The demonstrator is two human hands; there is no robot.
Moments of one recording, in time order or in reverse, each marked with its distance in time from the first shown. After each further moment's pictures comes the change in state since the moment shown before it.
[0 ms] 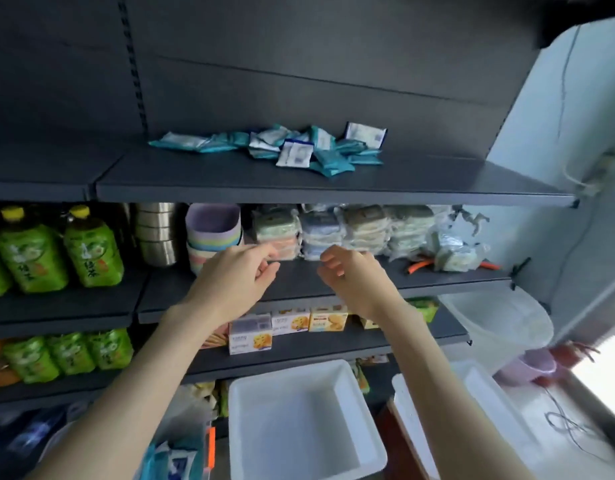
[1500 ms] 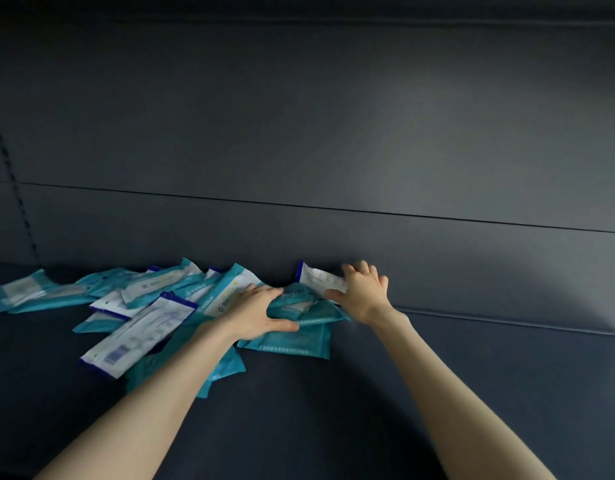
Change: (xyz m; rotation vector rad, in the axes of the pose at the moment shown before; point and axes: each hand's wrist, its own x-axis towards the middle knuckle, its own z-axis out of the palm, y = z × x) left_hand 0.534 0.011 0.220 0.204 -0.183 -0.376; right_hand 0.523 0.319 -0.146 -0.226 0.007 -0.183
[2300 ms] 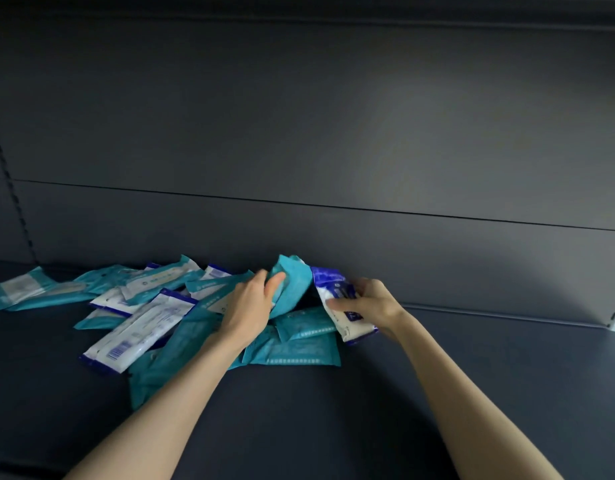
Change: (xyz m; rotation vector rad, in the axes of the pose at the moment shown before) left_hand -0.014 0.019 0.008 -0.328 0.531 -0.051; right_hand -0.020 0.025 -0.001 0.877 -0.199 0.146
